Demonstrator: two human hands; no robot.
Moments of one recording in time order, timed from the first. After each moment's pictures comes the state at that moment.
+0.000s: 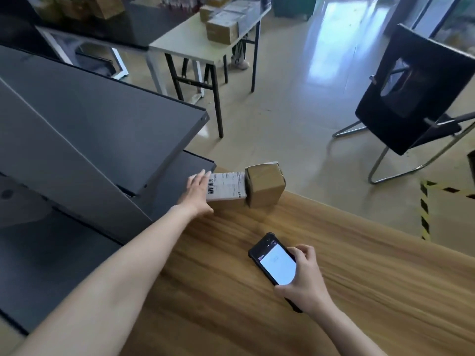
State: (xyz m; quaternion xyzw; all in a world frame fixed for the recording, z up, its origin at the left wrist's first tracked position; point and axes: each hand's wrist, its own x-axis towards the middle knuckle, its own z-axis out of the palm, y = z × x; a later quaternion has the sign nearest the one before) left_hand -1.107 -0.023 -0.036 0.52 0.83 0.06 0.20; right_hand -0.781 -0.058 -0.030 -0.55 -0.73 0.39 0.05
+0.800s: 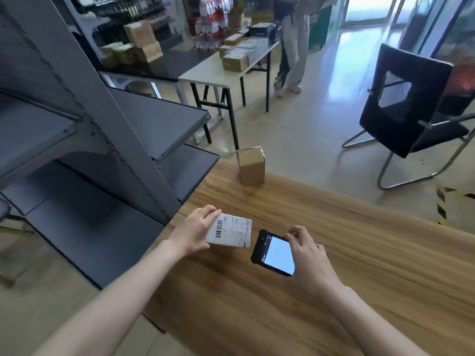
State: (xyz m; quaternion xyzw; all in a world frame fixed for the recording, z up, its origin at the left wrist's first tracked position) left_hand -0.945 -0.211 0.017 0.66 0.74 -0.01 0.07; right_hand -0.648 -0.122 0.016 -0.39 -0.90 0.17 0.02
